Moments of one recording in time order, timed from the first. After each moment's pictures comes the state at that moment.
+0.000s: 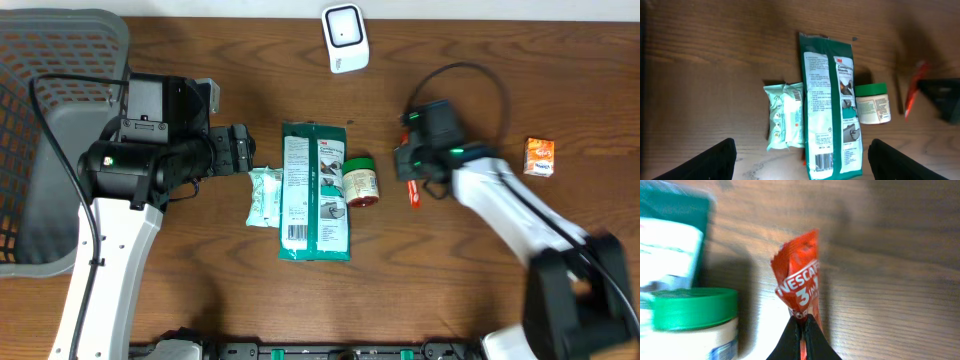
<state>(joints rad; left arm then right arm) -0.12 1.31 1.38 -1.07 0.22 -0.22 0.27 1.66 1.05 -0.45 -0.06 0.18</state>
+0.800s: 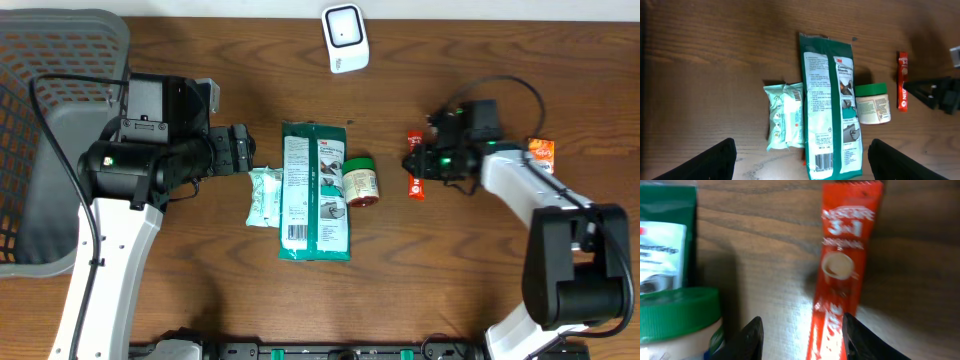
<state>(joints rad) -0.12 1.31 1.38 -1.07 0.22 -0.22 0.12 1.81 1.02 -0.36 -0.34 0.16</state>
